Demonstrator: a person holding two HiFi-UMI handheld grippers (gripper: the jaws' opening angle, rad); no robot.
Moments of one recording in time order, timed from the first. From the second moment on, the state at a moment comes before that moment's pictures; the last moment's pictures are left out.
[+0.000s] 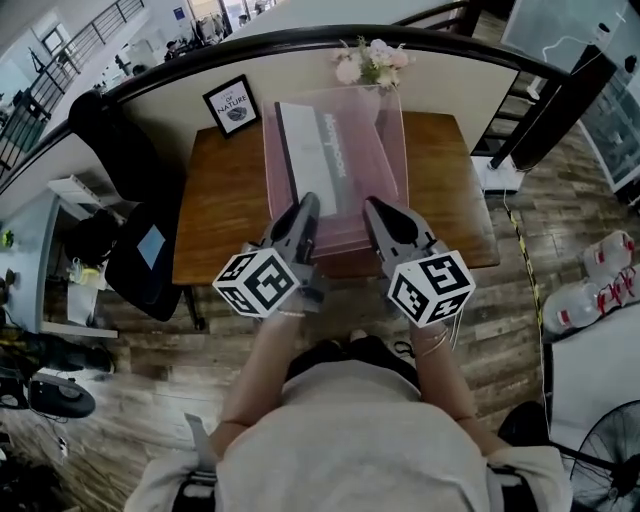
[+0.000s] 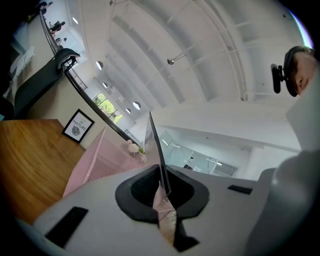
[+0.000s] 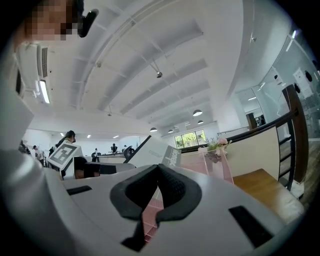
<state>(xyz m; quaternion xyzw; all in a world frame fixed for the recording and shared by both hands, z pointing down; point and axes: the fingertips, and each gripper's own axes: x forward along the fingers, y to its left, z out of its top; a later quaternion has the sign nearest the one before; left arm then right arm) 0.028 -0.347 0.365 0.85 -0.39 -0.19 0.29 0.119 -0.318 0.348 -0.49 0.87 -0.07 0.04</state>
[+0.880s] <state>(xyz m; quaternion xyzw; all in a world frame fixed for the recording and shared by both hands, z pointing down) 0.080 -0.374 0.365 0.85 -0.37 -0.18 0.34 0.149 -0.347 0.347 -0.46 0.88 -0.07 0.04</state>
